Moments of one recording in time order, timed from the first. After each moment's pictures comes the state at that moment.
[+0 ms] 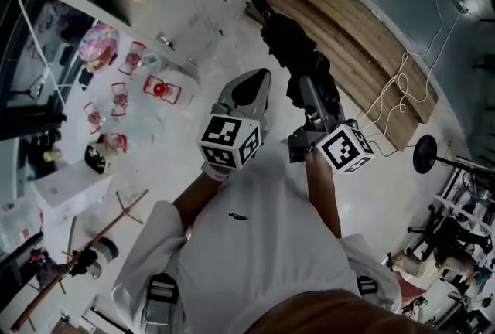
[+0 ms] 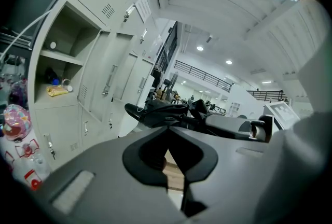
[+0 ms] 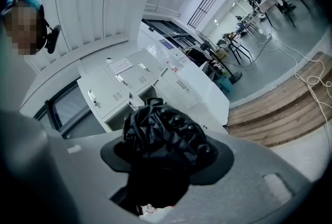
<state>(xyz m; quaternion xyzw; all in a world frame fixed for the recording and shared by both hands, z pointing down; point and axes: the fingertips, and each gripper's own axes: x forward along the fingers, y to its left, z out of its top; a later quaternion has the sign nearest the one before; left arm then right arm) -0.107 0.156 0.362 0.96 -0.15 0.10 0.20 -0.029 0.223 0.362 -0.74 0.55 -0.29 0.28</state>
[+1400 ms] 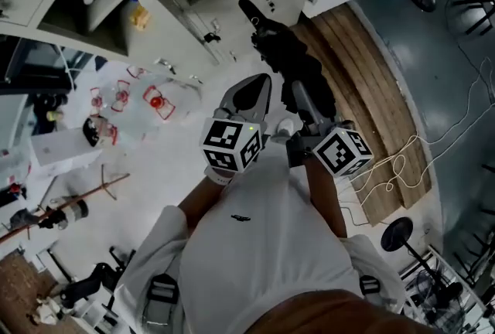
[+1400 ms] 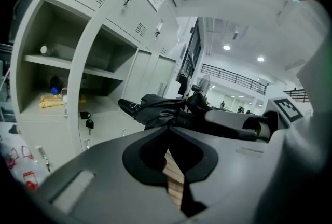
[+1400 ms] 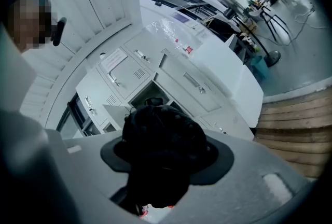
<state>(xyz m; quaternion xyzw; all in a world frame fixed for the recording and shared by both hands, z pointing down) 0.090 0.015 0.360 0.92 -0.33 0.09 0.20 0.169 0.046 0.353 -0.60 0.69 -0.33 0.23</state>
